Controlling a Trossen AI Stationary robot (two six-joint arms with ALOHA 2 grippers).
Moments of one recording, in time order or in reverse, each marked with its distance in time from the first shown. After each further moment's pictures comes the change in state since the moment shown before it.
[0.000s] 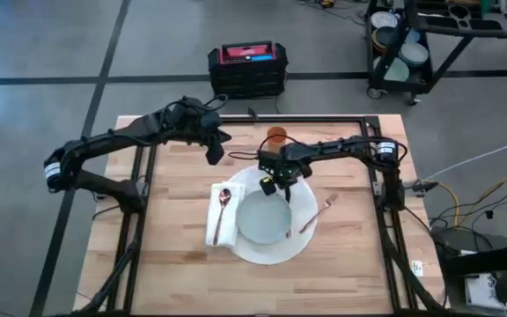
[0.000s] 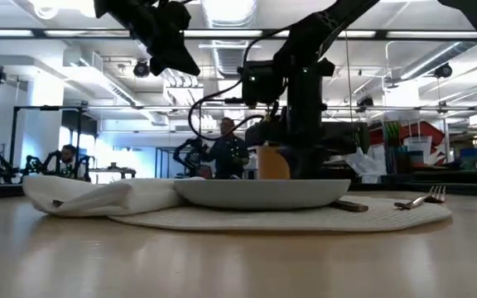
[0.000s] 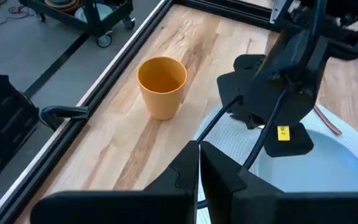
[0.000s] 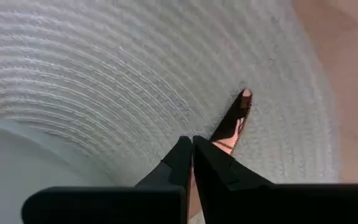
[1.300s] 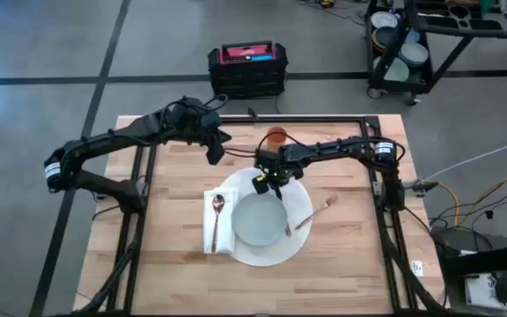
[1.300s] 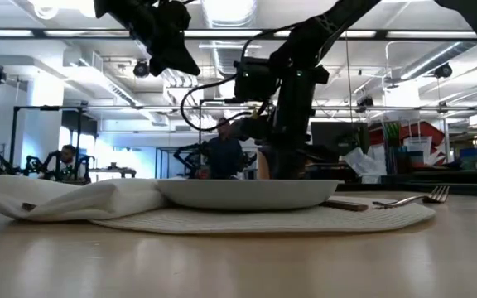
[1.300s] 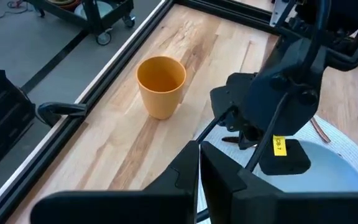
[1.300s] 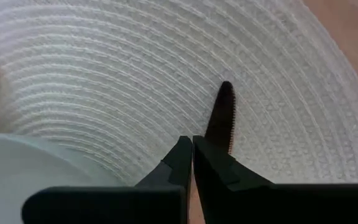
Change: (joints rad) left arm 0.000 0.000 0.000 0.000 0.002 -0.031; right arm 0.000 0.030 -0.007 0.175 -0.053 0.013
